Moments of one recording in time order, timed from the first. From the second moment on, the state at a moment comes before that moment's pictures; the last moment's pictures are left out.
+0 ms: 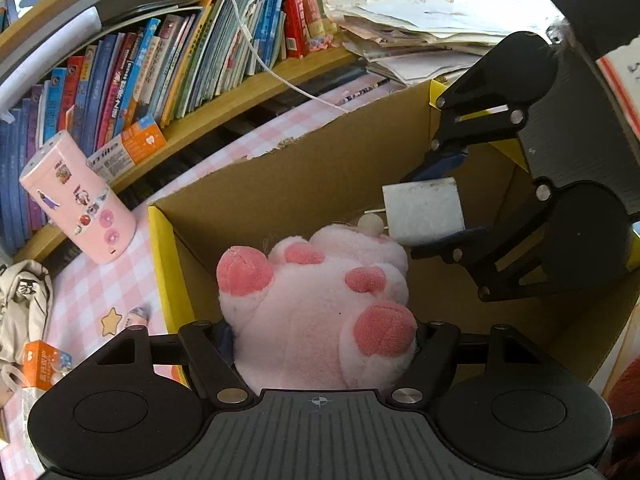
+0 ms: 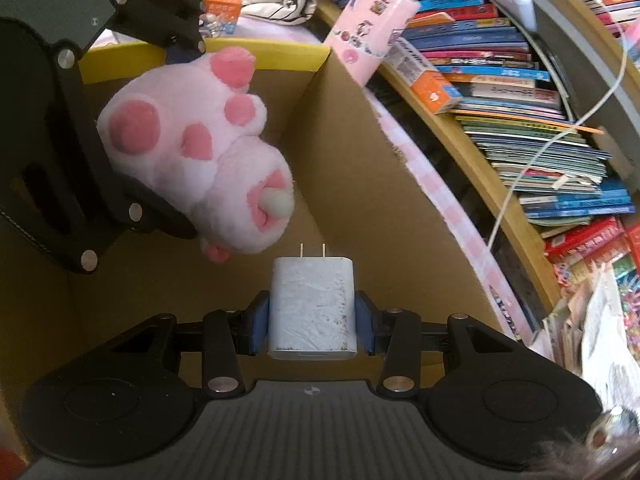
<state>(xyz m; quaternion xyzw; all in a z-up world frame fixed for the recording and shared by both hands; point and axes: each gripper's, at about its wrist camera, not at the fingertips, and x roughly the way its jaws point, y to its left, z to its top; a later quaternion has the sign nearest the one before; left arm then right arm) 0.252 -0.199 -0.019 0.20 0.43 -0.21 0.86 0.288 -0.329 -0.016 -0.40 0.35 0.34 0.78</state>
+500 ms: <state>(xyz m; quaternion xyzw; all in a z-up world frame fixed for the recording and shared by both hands) 0.253 -0.213 -0.031 0.28 0.44 -0.21 0.83 0.293 -0.331 -0.022 -0.40 0.35 0.36 0.77</state>
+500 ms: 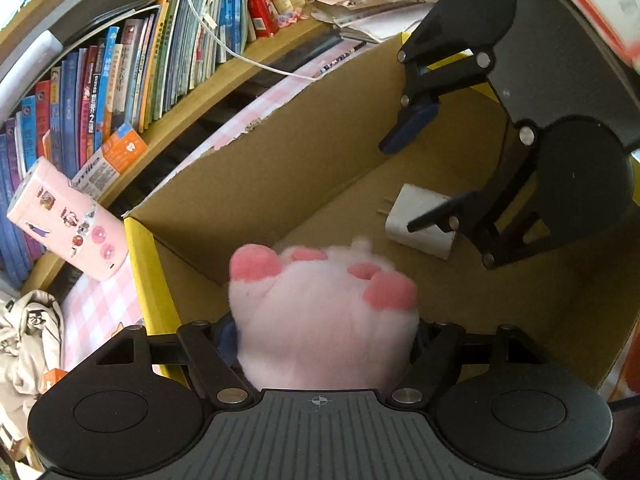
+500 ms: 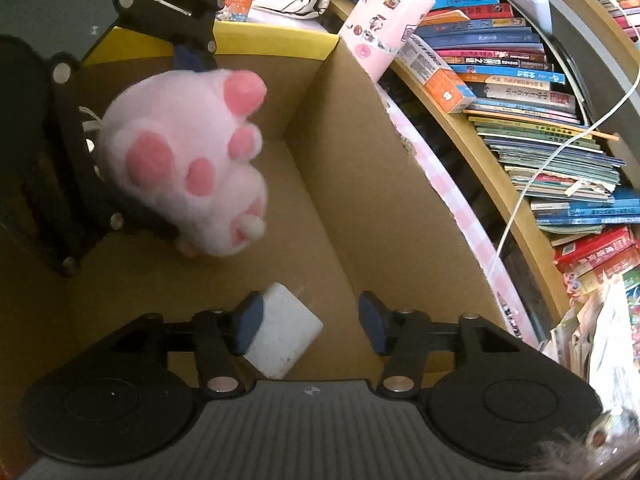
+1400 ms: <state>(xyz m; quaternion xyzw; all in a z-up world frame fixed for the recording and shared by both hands) 0.242 -0.204 -0.028 0.22 0.43 -0.17 0.86 0.304 -0.324 -0.031 -0.51 0.23 0.40 0.72</state>
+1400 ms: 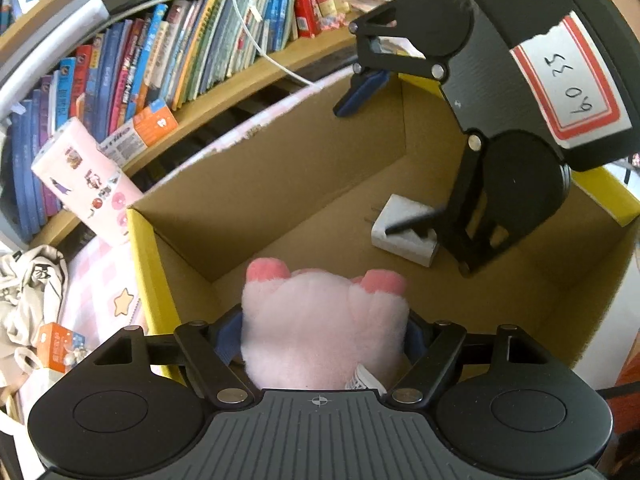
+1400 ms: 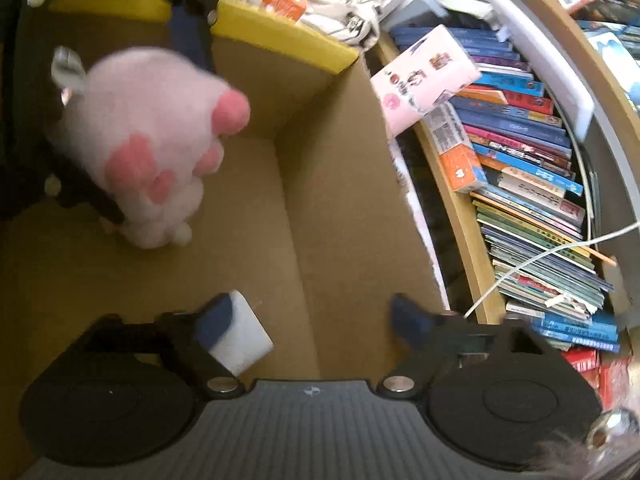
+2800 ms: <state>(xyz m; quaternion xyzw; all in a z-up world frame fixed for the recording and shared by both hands) 0.072 -0.094 0.033 0.13 0.25 -0.18 0.94 0.121 -0.334 0.057 -0.15 0.29 0.14 0.93</state>
